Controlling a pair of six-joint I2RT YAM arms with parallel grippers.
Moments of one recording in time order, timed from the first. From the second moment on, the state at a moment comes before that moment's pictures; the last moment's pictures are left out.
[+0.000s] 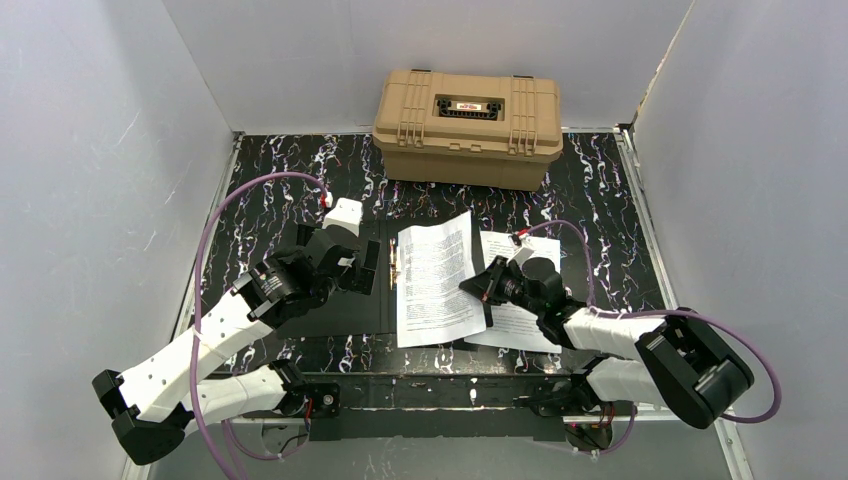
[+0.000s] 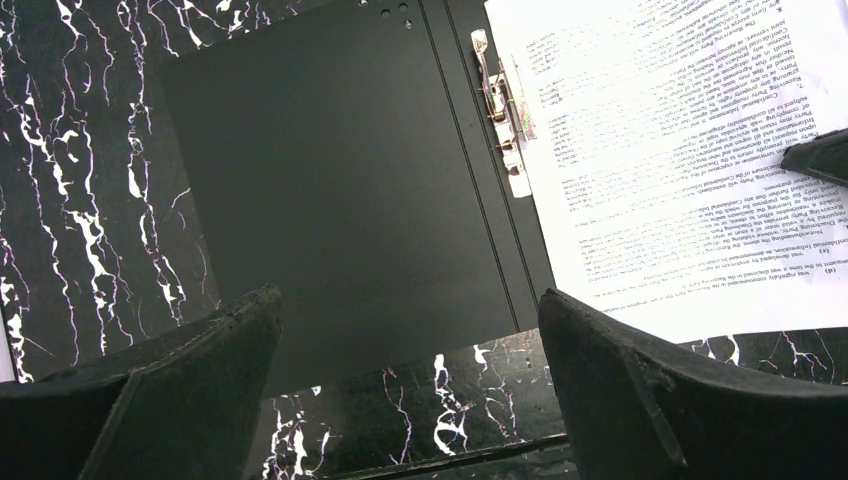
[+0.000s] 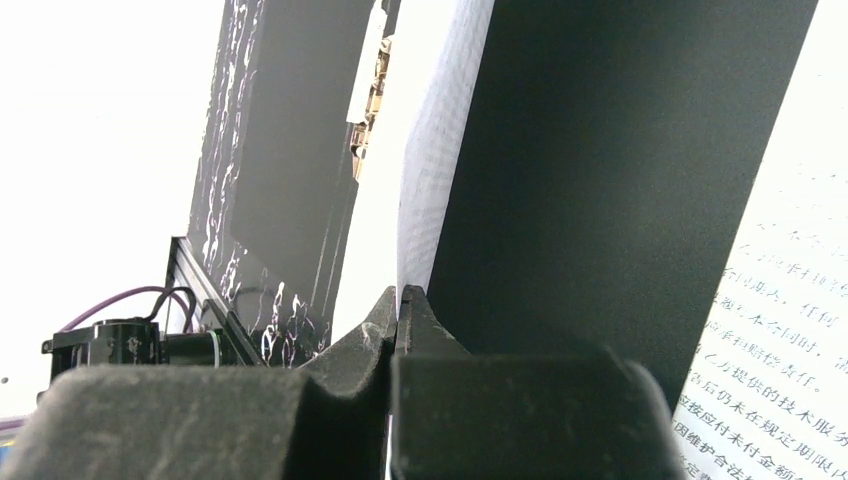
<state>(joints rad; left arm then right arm) -0.86 0.95 1.07 -0.94 -0.54 -0.36 0.66 1.22 0.24 0.63 -0.23 0.86</state>
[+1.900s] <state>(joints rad) -0.86 0.94 1.06 -0.94 -0.54 -0.36 0.66 1.38 0.42 0.51 -0.14 0.69</state>
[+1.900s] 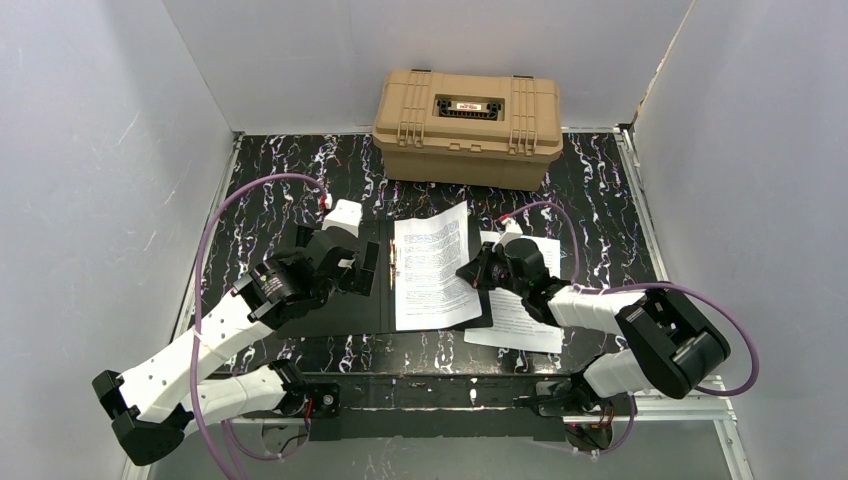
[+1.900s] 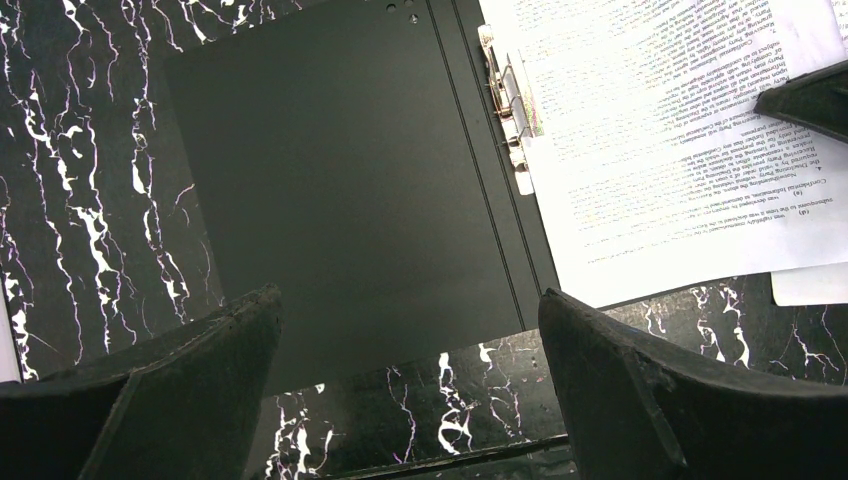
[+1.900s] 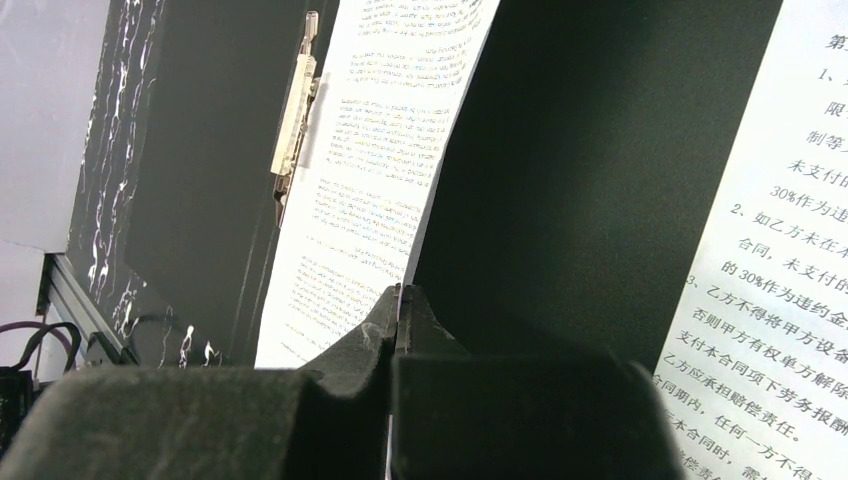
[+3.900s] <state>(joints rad) -0.87 1.03 1.07 -0.86 -0.34 -0.42 0.32 1.08 0.62 -0.49 0.32 0.55</state>
